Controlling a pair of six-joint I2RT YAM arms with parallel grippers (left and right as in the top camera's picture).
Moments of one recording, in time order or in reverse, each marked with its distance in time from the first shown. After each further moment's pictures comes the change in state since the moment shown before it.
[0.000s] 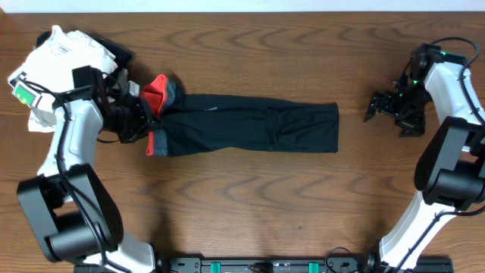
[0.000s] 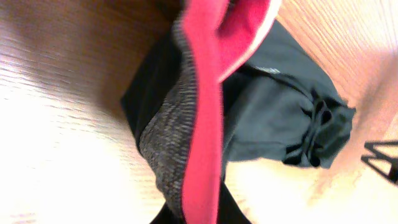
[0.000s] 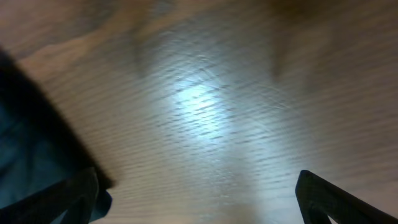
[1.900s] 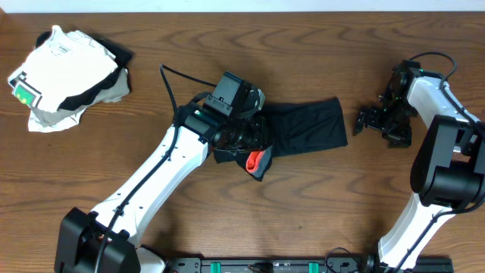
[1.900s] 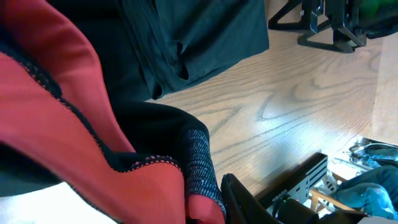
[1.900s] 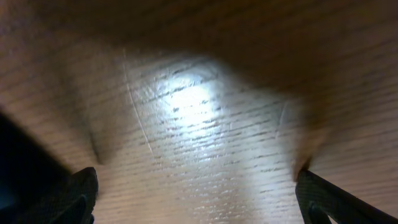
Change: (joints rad) left arm -0.810 -0.182 0.000 0.168 -0.142 -0.357; right arm 0.040 -0.013 -0.205 0.169 0.028 0.000
